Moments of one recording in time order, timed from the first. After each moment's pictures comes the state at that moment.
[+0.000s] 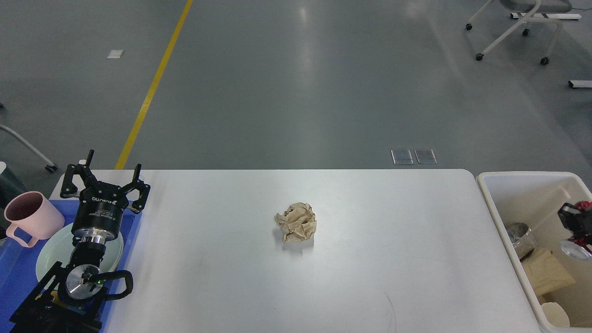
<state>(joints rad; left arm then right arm) -0.28 0.16 -1.44 -0.78 0.24 -0.53 -0.31 1.31 -0.66 -1.17 0.73 0.09 0.37 -0.24</state>
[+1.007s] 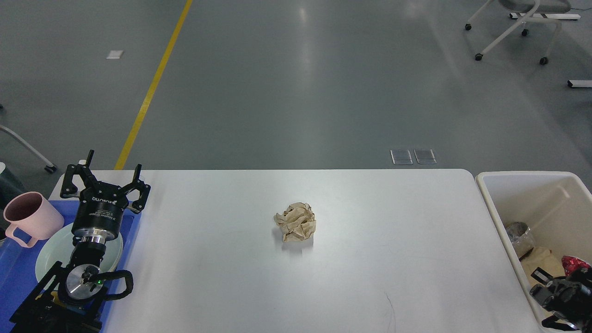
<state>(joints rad) -0.28 0.16 -1.45 -0.78 0.24 -0.53 -0.31 0.58 -0.32 -0.90 0.15 0.09 -0.06 -0.24</state>
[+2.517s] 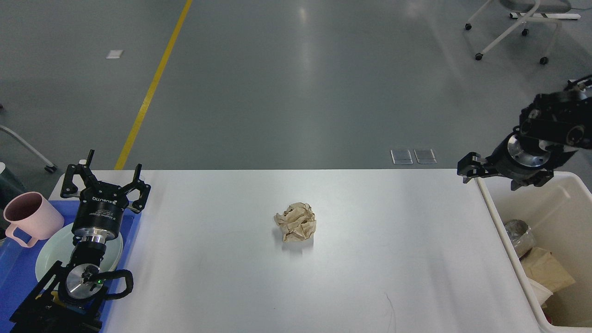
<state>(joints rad) -0.28 0.16 -1.45 -0.78 0.24 -0.53 -0.30 1.65 -0.46 -1.04 0.93 -0.28 0.57 -0.25</state>
